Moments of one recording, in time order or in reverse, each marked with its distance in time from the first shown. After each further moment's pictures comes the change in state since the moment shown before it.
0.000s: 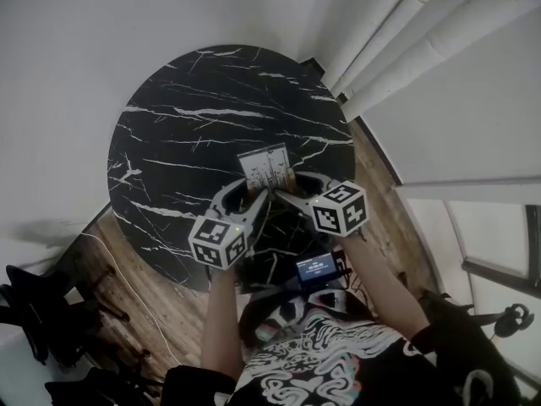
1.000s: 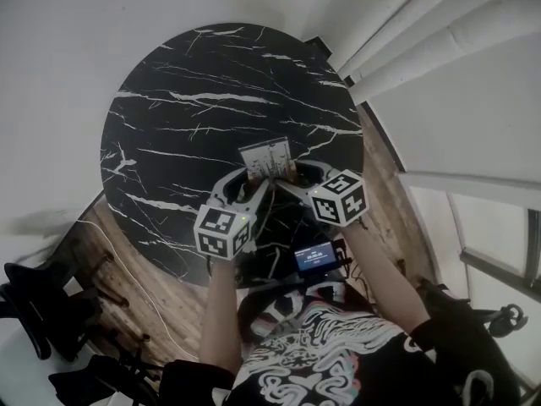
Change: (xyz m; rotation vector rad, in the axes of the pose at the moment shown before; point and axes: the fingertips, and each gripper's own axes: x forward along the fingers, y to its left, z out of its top) left arm 0.020 0.028 -0.025 0.022 0.111 0.045; right arm 0.034 -0.023 -0.016 -0.022 0.068 0.008
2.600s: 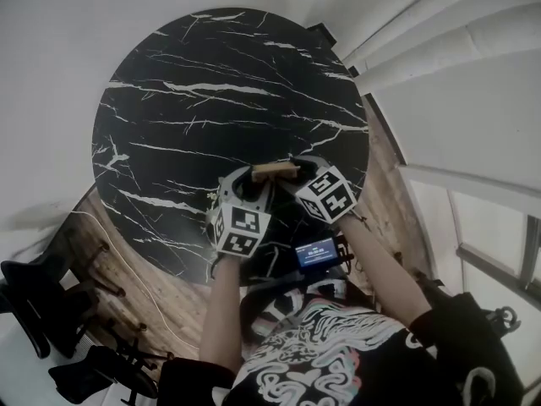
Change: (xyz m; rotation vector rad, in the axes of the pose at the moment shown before) left arm 0.029 0.012 -0.053 0.267 0.262 0.131; right arm 0.039 -0.031 -0.046 -0.193 0.200 -0.064
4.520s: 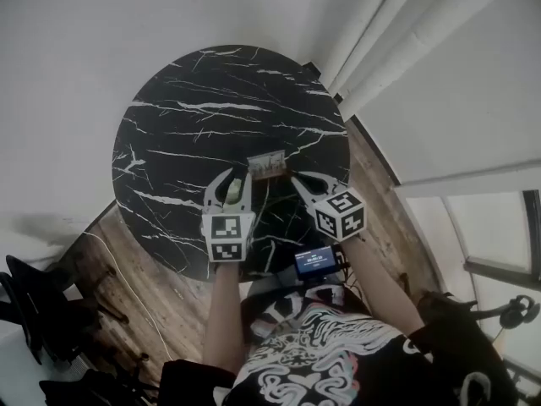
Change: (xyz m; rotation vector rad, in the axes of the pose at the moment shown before) left arm -0.111 0.004 0.058 -0.104 -0.346 0.240; right arm -0.118 0.039 0.021 0.114 -0.403 -0.148
